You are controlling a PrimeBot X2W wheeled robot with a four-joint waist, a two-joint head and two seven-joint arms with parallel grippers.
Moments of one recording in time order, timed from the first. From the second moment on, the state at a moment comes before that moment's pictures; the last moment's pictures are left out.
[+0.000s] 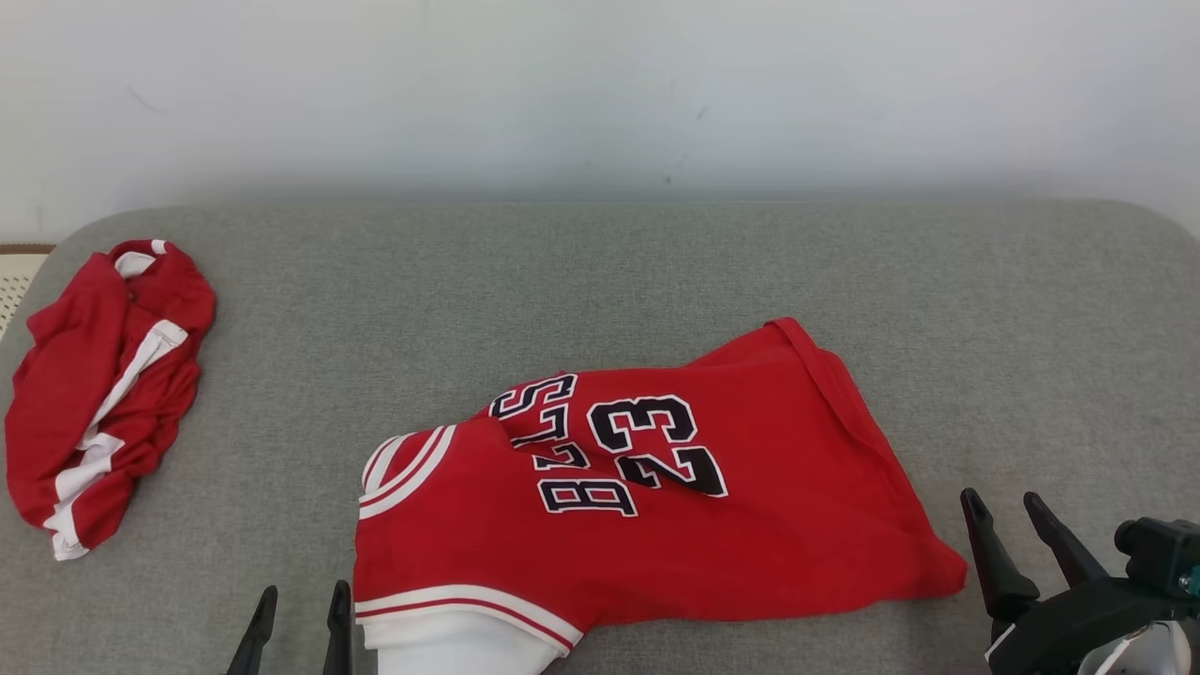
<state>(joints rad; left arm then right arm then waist) -0.01 0.05 0.01 0.12 -0.16 -0.03 -0.26 -0.03 -0.29 0.13 0.03 0.47 0.13 0.10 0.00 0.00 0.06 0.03</state>
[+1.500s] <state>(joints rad) -0.01 0.05 0.02 0.07 -0.09 0.00 -0.26 -0.03 -0.19 0.14 0.12 0.28 0.13 -0.23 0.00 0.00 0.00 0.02</state>
